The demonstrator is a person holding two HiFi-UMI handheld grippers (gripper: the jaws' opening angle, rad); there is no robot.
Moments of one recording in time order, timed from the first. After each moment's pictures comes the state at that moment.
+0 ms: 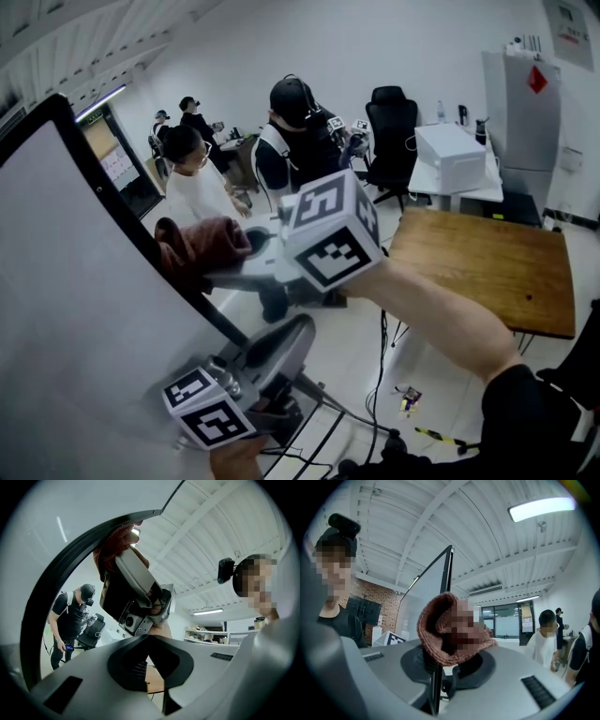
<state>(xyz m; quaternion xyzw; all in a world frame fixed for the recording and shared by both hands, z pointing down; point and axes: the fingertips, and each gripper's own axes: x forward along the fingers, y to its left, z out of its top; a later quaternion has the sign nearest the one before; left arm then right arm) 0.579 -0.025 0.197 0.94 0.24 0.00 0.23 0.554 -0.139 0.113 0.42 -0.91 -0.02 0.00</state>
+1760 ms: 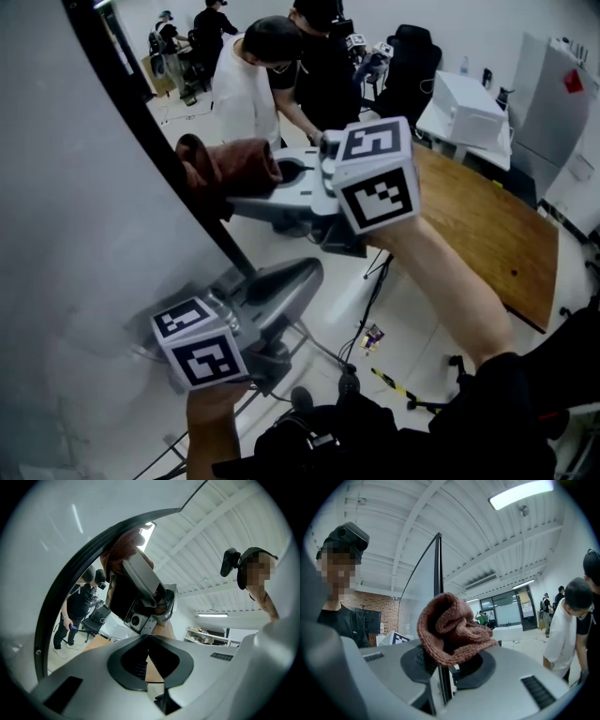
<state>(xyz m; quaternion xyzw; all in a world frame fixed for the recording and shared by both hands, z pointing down) 0.564 -0.036 0.316 0.93 0.23 0.04 0.28 0.547 -0.147 0.238 0.42 -0.91 0.06 -0.02</state>
